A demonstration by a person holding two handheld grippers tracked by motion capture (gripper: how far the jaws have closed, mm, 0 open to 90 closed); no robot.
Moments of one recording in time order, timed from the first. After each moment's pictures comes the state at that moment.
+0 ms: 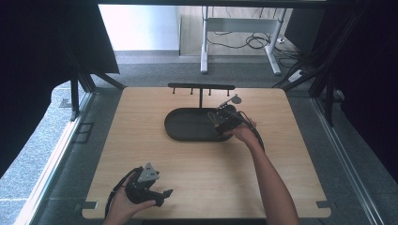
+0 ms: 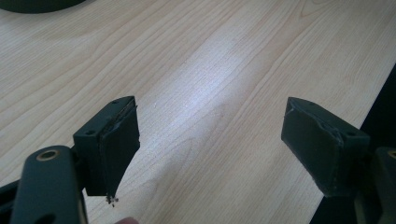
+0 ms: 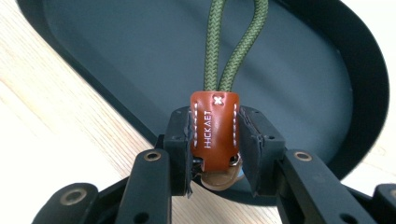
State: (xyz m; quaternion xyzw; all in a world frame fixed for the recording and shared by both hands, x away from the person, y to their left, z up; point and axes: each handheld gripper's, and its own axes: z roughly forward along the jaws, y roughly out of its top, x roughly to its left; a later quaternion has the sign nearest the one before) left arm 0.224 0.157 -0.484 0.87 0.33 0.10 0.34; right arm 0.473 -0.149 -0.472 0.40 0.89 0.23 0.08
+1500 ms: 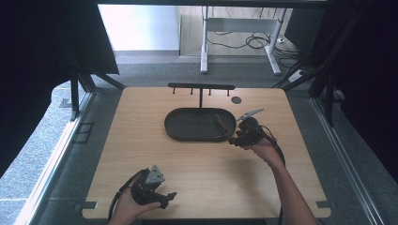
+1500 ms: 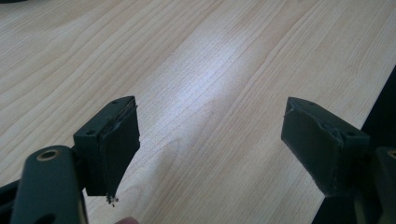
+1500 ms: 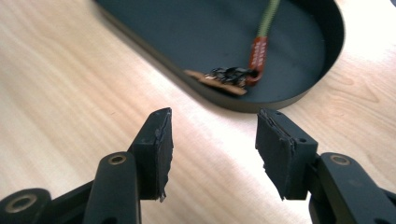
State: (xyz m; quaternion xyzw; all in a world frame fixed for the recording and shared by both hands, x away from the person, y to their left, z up) left arm 0.224 0.144 -0.493 0.88 0.33 0.10 0.32; right arm 0.397 -0.205 -0.452 0.39 0.87 0.30 0.10
